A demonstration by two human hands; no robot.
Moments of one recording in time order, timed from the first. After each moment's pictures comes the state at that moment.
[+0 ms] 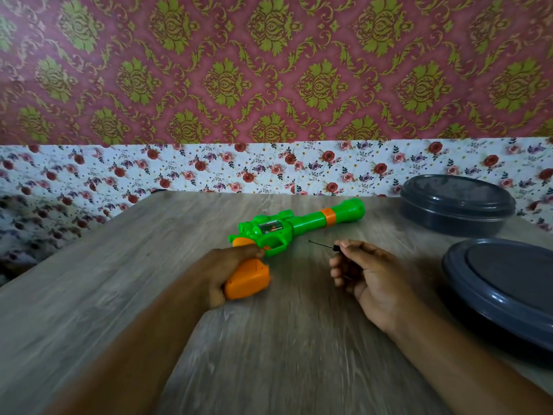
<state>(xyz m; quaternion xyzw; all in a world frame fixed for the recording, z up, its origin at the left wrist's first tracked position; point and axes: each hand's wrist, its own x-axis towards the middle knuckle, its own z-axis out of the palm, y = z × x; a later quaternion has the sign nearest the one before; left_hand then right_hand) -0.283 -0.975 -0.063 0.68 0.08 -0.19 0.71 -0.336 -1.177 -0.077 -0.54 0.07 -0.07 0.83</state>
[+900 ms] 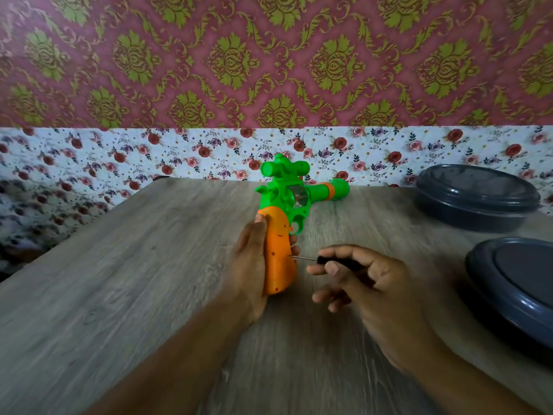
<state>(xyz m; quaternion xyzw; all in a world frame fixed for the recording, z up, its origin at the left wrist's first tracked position) -0.288 -1.002 -0.080 0.53 -0.02 -0.08 0.84 -0.369 -1.143 -0.067 -0.70 -0.07 -0.13 0.70</state>
